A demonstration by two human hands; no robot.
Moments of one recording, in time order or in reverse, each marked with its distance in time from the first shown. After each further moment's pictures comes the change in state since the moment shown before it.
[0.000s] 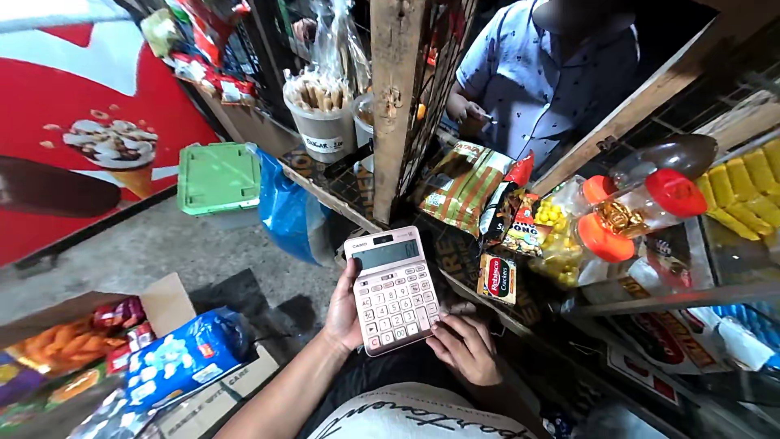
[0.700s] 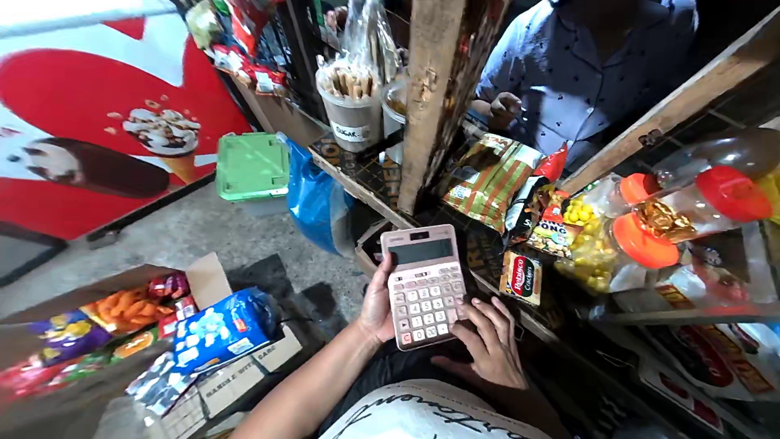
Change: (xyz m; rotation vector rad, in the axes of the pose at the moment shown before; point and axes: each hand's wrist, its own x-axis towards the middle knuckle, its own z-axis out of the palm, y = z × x) left_hand -0.002 -0.016 0.003 0.078 0.015 -0.029; right_hand 0.011 -0.007 -0.015 -0.023 -0.220 0.033
